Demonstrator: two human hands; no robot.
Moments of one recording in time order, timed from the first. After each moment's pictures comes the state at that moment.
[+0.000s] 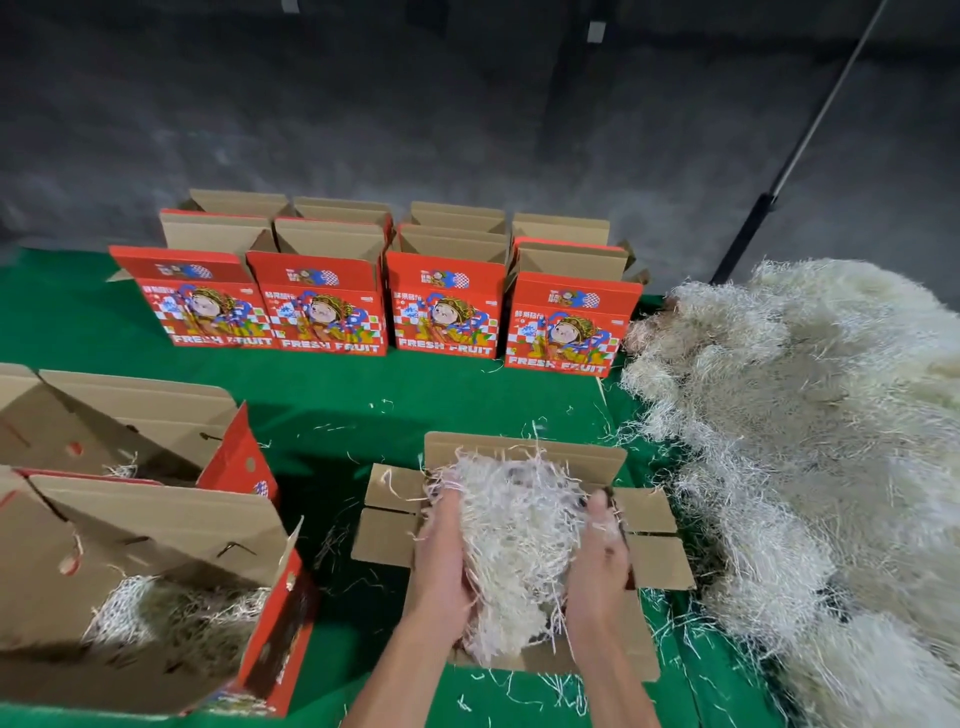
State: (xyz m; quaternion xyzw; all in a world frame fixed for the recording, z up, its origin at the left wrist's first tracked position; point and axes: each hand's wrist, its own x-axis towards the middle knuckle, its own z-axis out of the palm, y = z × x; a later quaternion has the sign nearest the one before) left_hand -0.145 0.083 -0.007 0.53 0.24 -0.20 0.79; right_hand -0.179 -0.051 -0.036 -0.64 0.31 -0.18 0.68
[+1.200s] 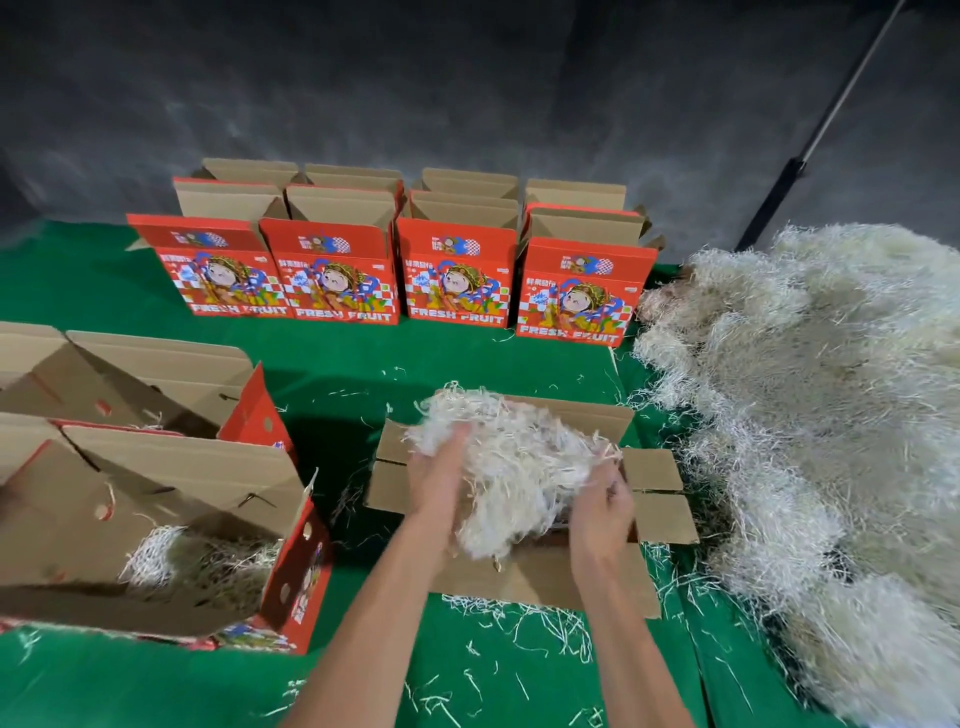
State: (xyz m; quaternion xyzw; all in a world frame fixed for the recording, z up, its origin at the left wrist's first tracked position) left_hand -0.110 0.095 -0.008 0.62 0.23 -0.13 0.74; right_hand -0.164 -0.052 -0.036 -0.66 0.30 -0.21 0.65
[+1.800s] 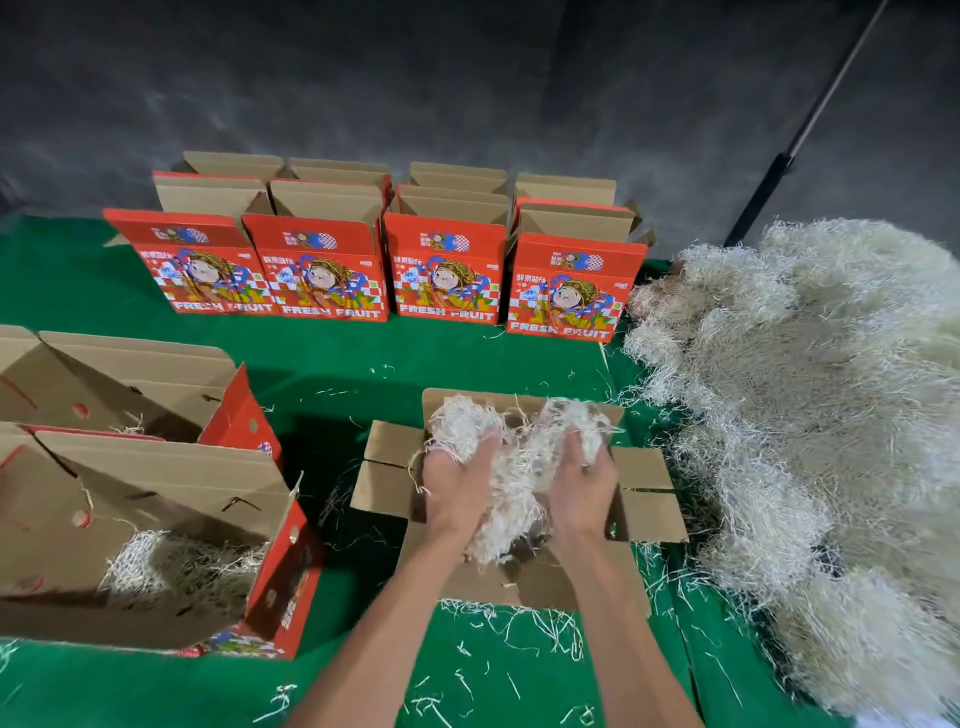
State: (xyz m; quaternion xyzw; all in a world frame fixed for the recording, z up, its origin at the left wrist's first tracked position) left_hand -0.119 0.066 -0.024 0.73 0.16 -0.09 0.66; right_hand -0.133 -0.055 -0.035 -0.69 0.32 -0.21 0.62
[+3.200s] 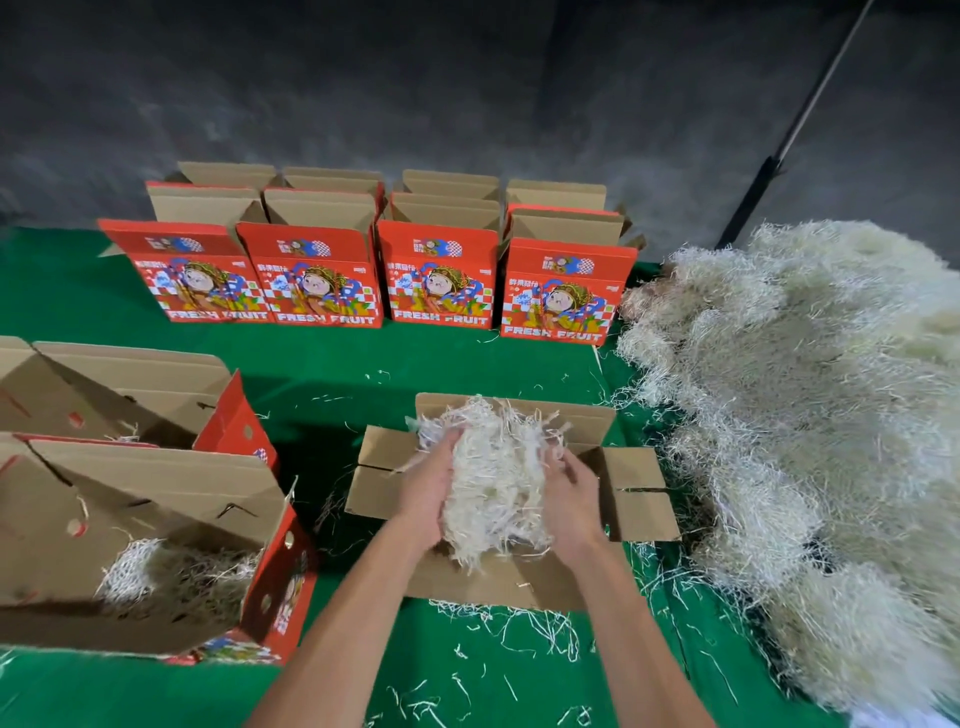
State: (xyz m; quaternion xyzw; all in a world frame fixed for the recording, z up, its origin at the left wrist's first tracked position) left_hand -0.108 0.091 -0.005 0.61 0.24 -0.23 0.72; right_hand -0.152 -0.065 -0.026 -0.67 0.26 -0.03 0.69
